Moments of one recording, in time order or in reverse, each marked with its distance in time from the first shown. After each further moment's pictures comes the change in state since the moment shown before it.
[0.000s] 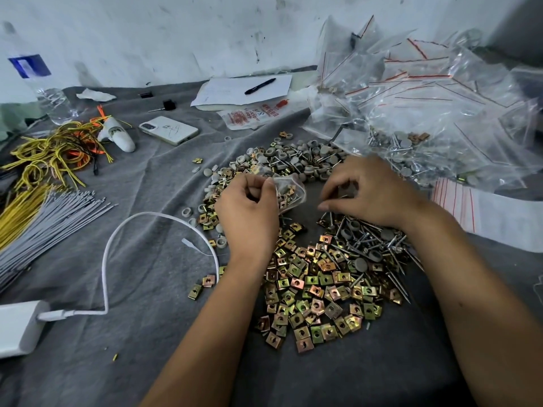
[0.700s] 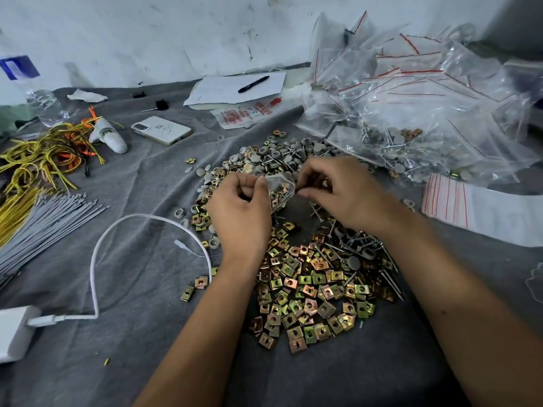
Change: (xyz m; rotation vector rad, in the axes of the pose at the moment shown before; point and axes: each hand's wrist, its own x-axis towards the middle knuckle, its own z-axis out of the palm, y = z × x) left_hand 0.001 -0.003 0.000 -0.011 0.018 0.011; right_hand 0.005 -0.018 0.021 0.034 0.083 0.036
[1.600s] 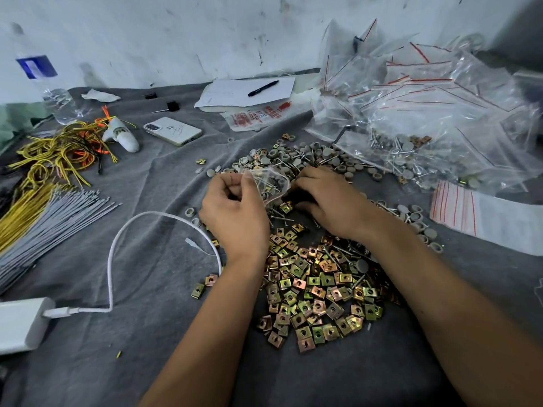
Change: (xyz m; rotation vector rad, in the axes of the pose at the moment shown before) left_hand 0.003 0.005 -0.006 -0.125 0.275 -0.040; right_hand 0.017 0.002 0.027 -0.386 -0.144 -0.044
